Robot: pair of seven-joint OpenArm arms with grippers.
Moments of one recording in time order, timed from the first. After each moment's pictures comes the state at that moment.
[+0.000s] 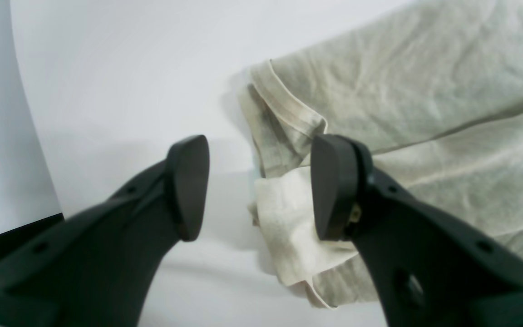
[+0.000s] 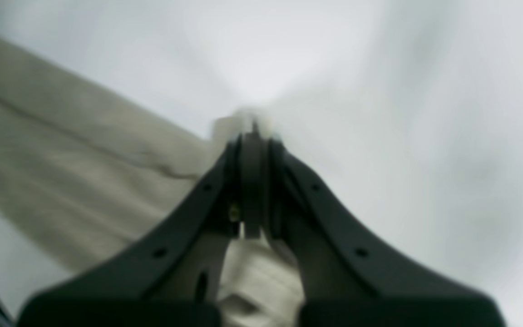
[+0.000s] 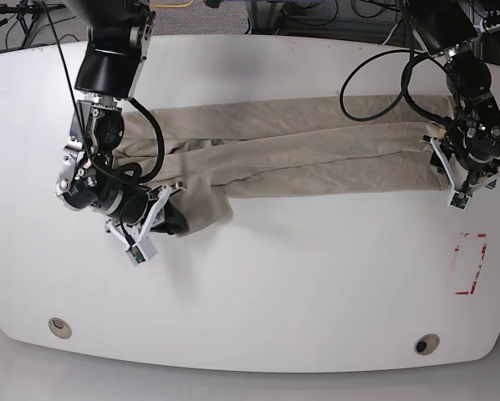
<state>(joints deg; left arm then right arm) -1.0 -11.9 -27.9 101.3 4.2 -42.0 63.3 11.6 7.7 14.1 89.8 34.6 40.1 -66.7</state>
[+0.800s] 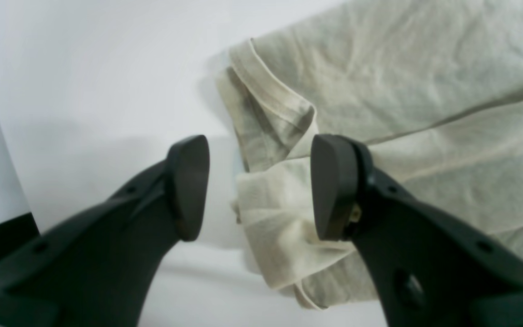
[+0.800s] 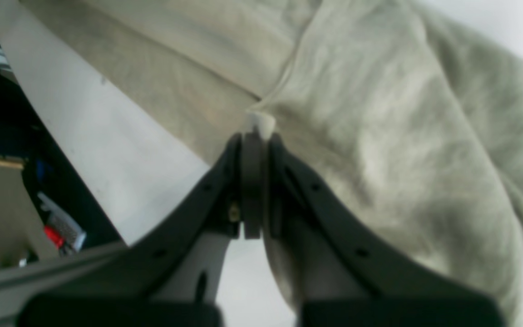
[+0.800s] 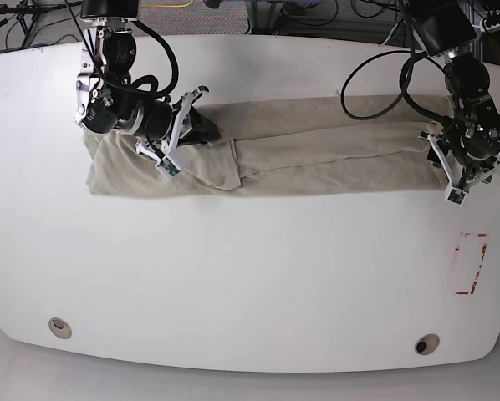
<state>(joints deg) -1.0 -11.9 -27.9 97.6 4.2 -42.0 63.3 -9.4 10.0 6.2 103.2 43.8 40.1 -70.4</state>
